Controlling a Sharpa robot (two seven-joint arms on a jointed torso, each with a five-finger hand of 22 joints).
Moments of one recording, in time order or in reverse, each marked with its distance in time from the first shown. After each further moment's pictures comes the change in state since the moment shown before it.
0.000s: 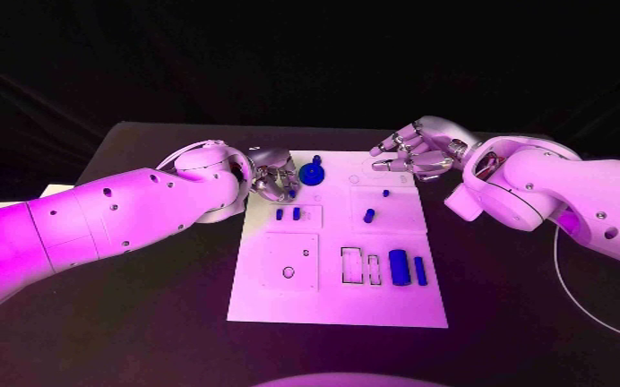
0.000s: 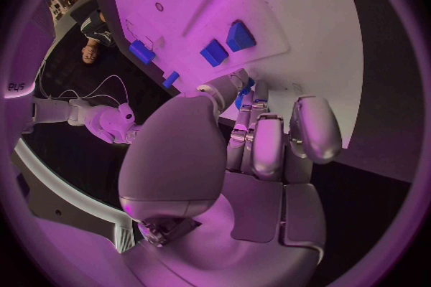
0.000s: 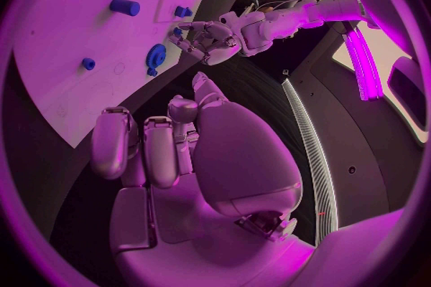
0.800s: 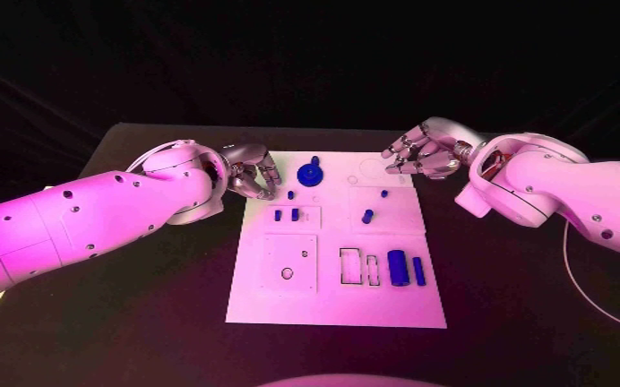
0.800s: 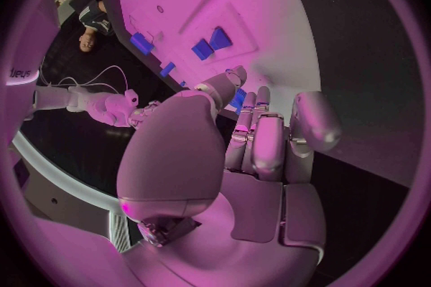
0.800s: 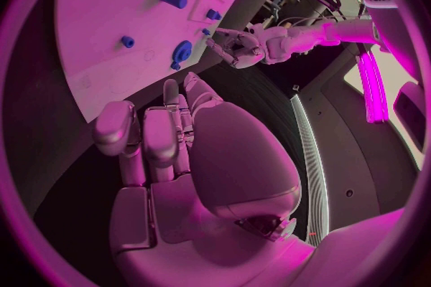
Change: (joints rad) left arm 0.001 -0.099 0.012 0.039 0.064 -0.028 0.021; left_hand -0.005 -0.026 -0.011 -0.017 0.000 -0.032 -0.007 0.000 0.000 -0.100 0.007 -0.004 -0.004 0.000 0.007 -0.016 -0.047 0.000 -0.006 0.013 -0.075 -0.049; right arm -0.003 -0.009 0.000 -0.050 -0.166 0.016 -0.031; right_hand 0.076 -0.008 0.082 -0.020 -0.028 0.045 -0.011 0.014 0.007 -0.233 0.007 -0.612 -0.541 0.004 -0.004 -0.194 -0.202 0.031 -0.064 0.001 -0.100 -0.132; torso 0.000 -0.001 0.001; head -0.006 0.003
